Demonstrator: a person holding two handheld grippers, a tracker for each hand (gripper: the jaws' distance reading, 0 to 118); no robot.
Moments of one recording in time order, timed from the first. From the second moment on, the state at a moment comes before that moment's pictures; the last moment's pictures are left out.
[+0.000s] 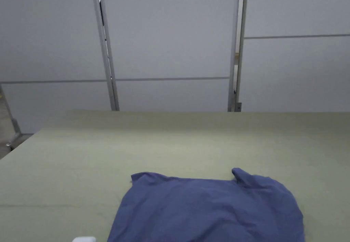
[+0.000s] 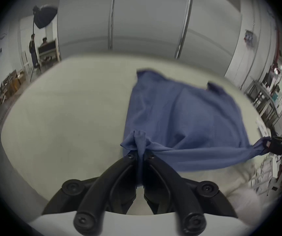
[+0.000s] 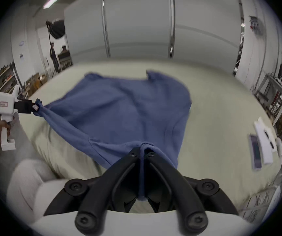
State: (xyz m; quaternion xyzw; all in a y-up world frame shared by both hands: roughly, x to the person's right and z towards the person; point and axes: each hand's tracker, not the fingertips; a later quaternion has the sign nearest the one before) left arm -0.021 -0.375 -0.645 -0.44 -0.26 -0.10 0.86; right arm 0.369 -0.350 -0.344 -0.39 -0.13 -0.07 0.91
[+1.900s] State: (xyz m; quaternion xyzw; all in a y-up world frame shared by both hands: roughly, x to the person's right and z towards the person) left arm -0.091 -0.365 -0.627 -0.52 -0.25 0.08 0.82; right arm 0.388 -0.172 -0.275 -0.08 -0.19 -0.13 0.97
